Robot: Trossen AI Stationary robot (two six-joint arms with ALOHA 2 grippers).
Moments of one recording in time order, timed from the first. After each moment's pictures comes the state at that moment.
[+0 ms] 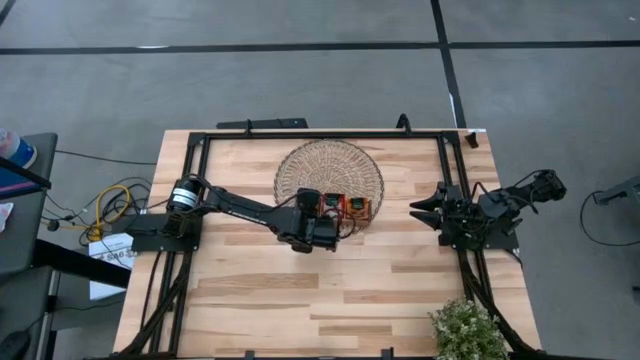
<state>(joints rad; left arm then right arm) -0.16 2.03 1.55 -0.94 -0.66 0.05 0.43 0.04 0.22 -0.33 0.52 0.39</state>
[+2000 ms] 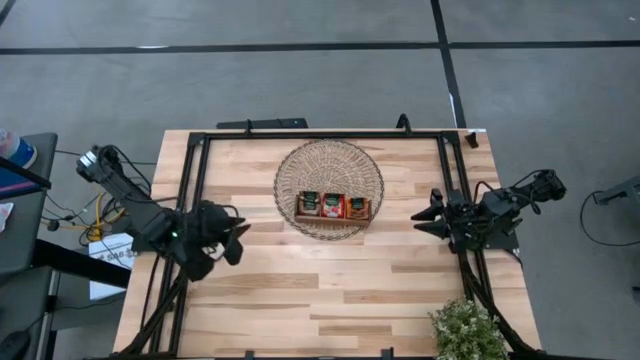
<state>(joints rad) -0.71 1.04 0.88 -0.95 -0.93 -1.30 0.43 0.04 0.22 -0.23 0.29 0.39</state>
